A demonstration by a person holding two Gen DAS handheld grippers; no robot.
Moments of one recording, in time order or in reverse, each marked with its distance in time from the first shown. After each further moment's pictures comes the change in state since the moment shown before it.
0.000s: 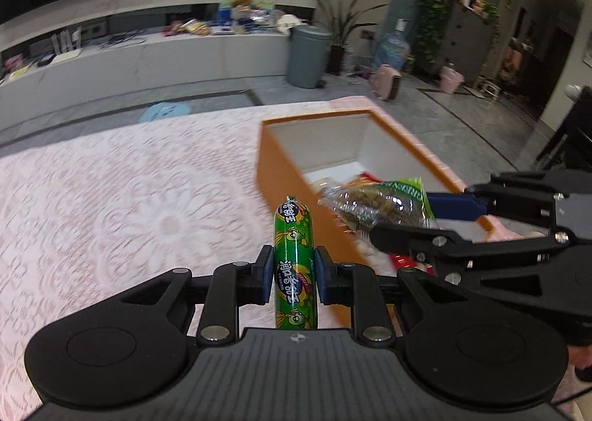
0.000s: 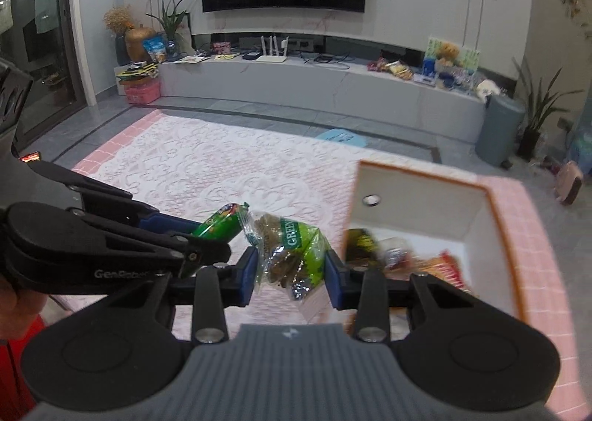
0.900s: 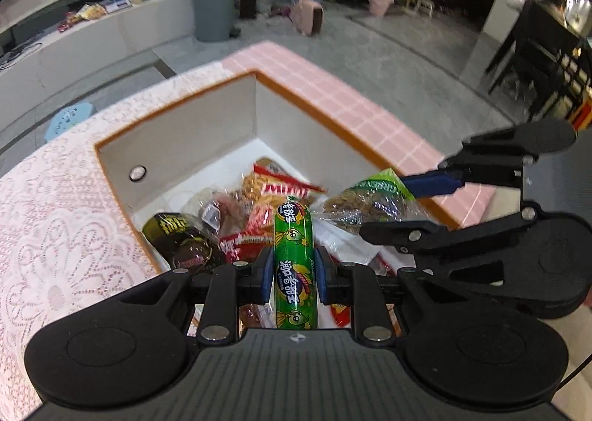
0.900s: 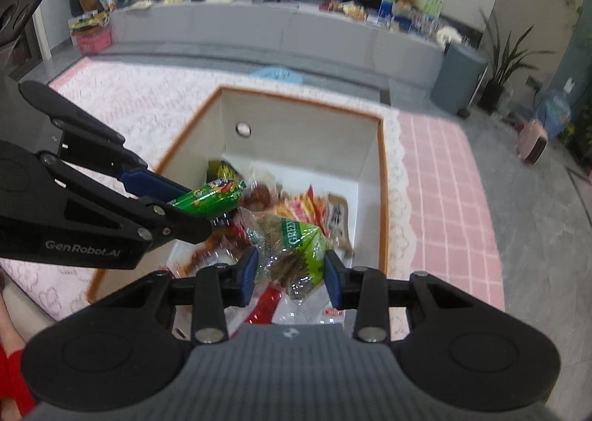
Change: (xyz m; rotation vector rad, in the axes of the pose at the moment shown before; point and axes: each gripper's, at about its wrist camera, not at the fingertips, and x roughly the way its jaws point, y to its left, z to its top) left arm 0.133 -0.084 0.045 0.237 0.221 -0.147; right arm 0.035 -0.139 -0.025 0.003 0.227 -0.103
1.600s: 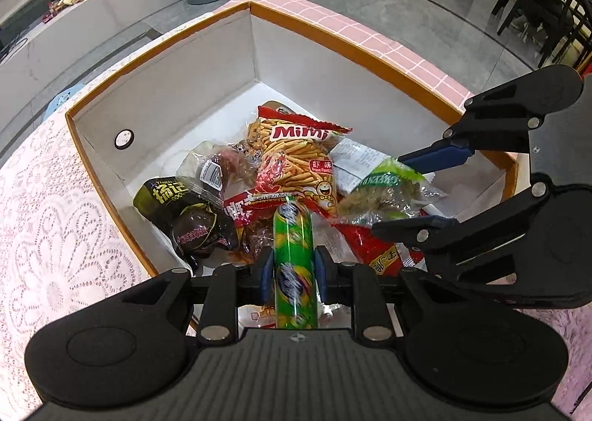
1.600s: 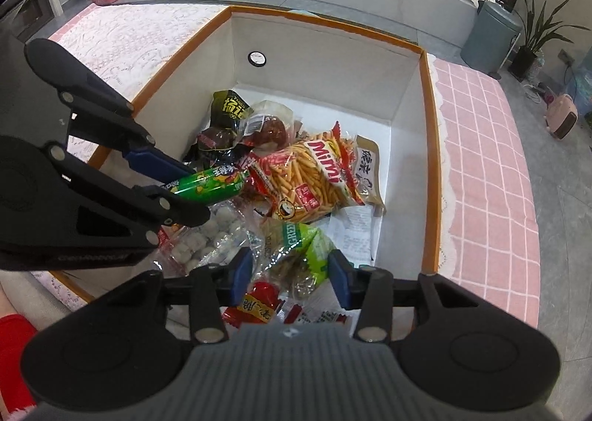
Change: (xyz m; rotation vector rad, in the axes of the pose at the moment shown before) left arm 0.040 0.004 -0.009 0.077 0.141 0.055; right arm 0.055 0.002 -0.009 -0.044 0.161 0.063
